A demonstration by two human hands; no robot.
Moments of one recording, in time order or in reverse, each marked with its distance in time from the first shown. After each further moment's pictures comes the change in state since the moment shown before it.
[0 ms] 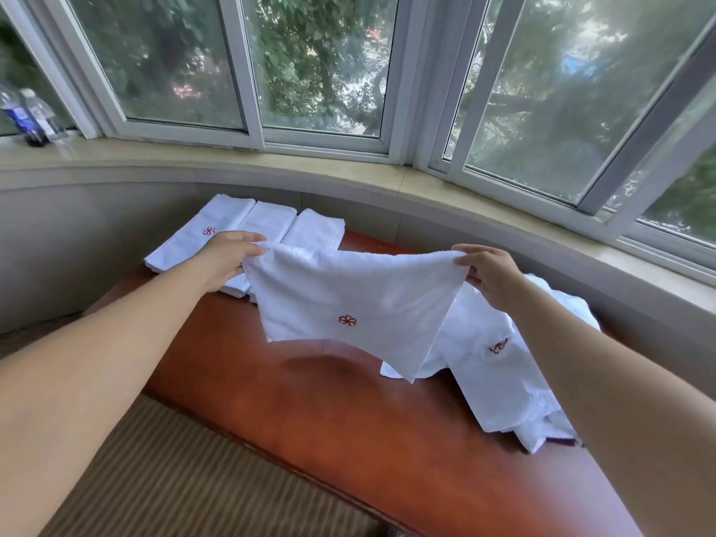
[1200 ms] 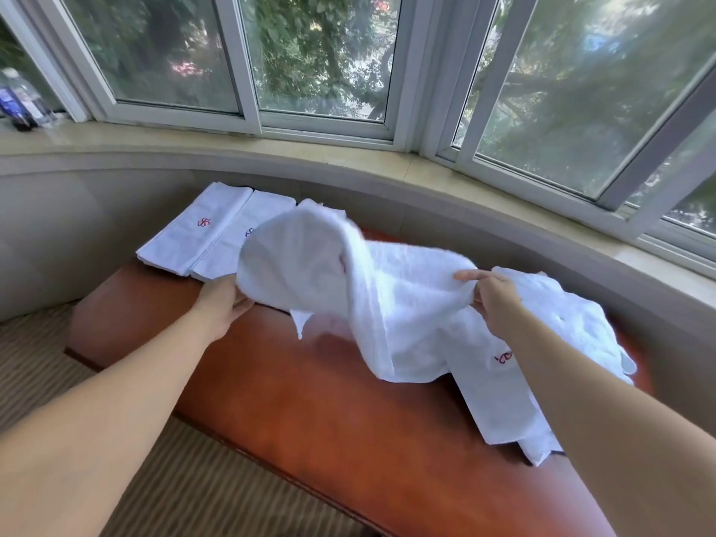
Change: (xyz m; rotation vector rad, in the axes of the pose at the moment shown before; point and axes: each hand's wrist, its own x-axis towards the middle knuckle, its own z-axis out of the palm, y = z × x) left_hand 0.014 -0.067 0.033 -0.386 0.173 -0.164; right_hand 0.035 0.045 -0.002 -0.023 0.092 0.118
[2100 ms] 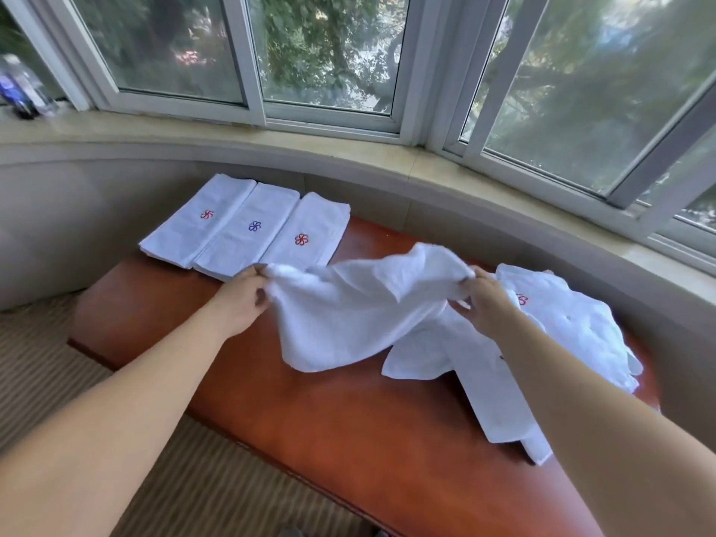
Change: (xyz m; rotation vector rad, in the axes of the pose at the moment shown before) left_hand 0.002 -0.010 0.010 0.071 -0.241 -0.014; right_hand 0.004 0.010 0.023 0.095 -0.096 0.057
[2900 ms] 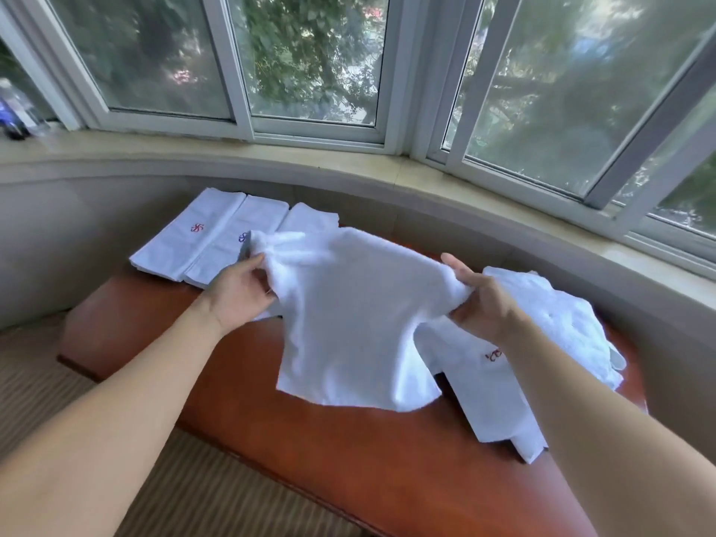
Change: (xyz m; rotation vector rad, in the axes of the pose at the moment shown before) left_hand -0.018 0.028 0.024 -0.579 -0.311 -0.060; right_hand -0.029 -0.013 -0.034 0.349 -0.410 0.083
